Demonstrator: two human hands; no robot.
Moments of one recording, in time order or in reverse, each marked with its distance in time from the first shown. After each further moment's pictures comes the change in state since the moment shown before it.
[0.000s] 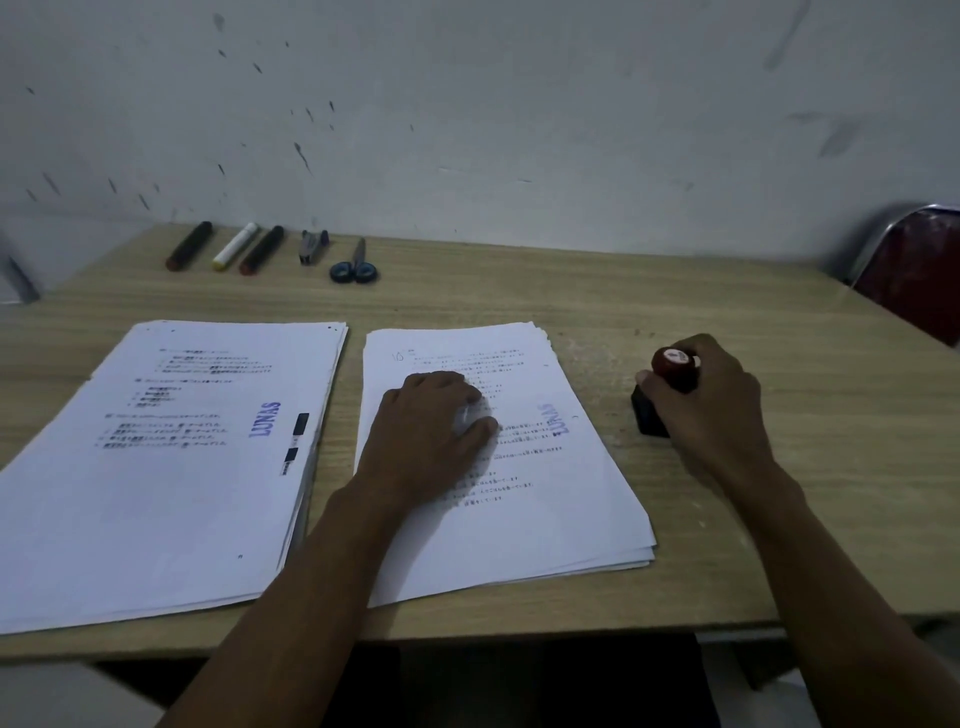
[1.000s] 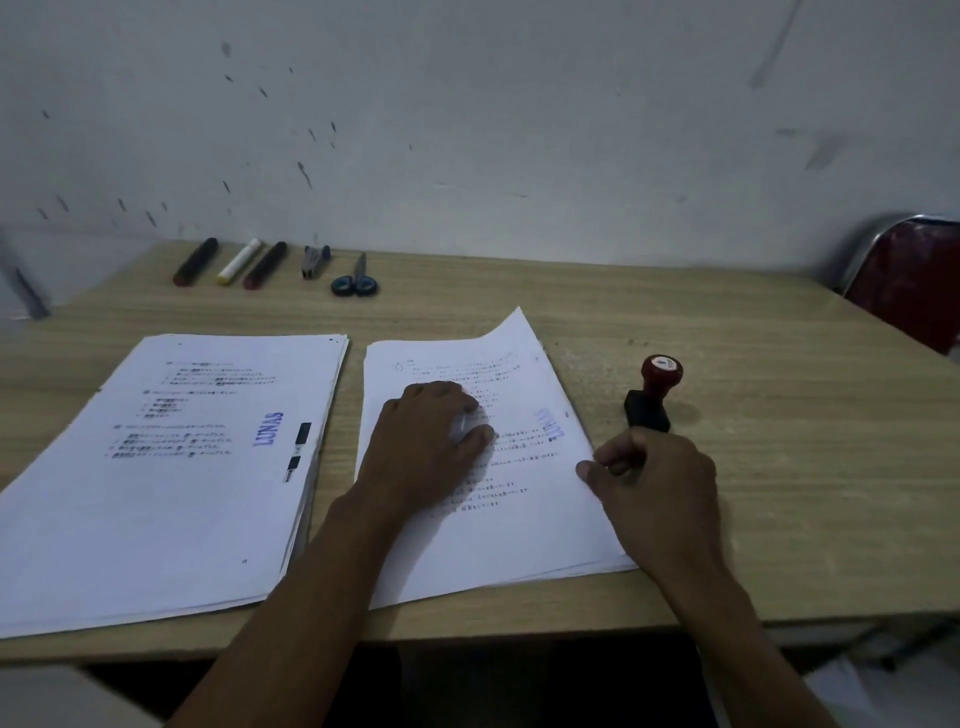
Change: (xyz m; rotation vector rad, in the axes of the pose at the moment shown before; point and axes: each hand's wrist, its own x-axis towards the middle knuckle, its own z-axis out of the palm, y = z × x) left_hand -0.002 0.003 -0.001 -0.004 0.002 -0.023; right_hand -0.084 -0.033 0.011 -0.027 -0.038 0.028
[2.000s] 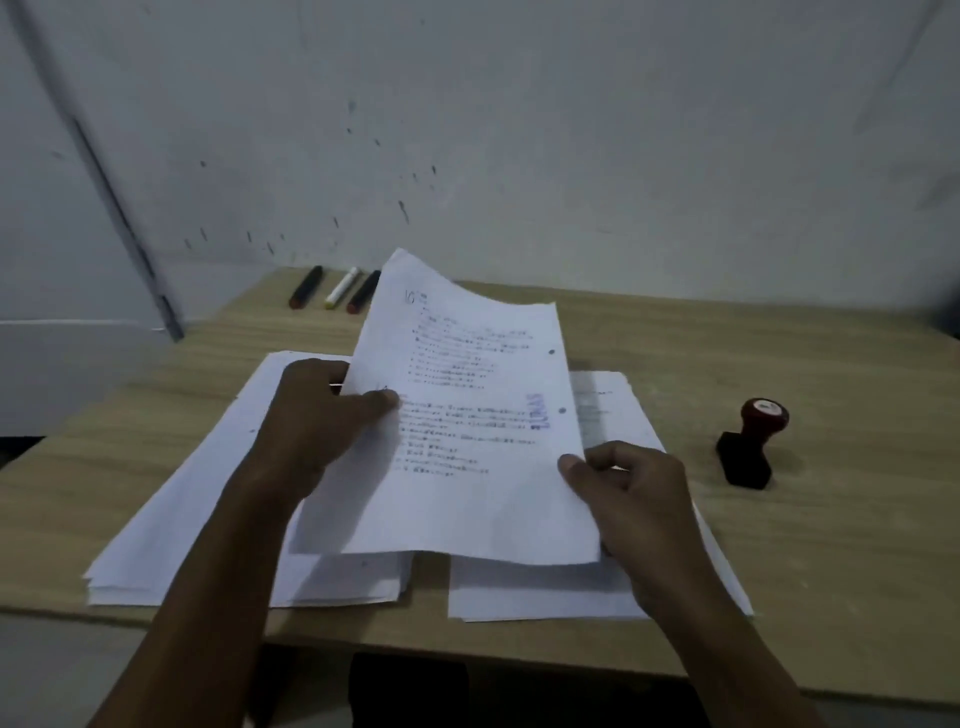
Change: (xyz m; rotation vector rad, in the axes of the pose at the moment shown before) left_hand -0.030 -0.053 -0.141 -0.500 0.260 -0.604; right_hand -0.019 -0.078 0.035 0.582 -0.310 0.137
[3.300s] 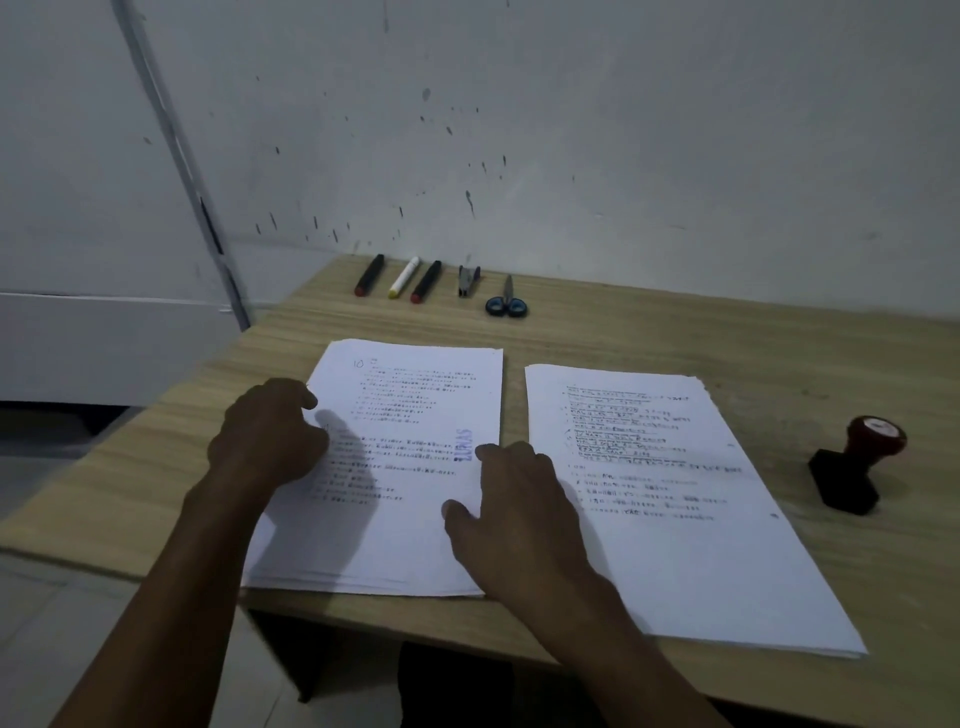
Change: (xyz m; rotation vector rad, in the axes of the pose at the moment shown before) left_hand 0.029 -0.081 -0.089 0.674 0.099 -0.115; right_hand -0.033 -0.024 0.128 -0.764 -0.335 -0.317
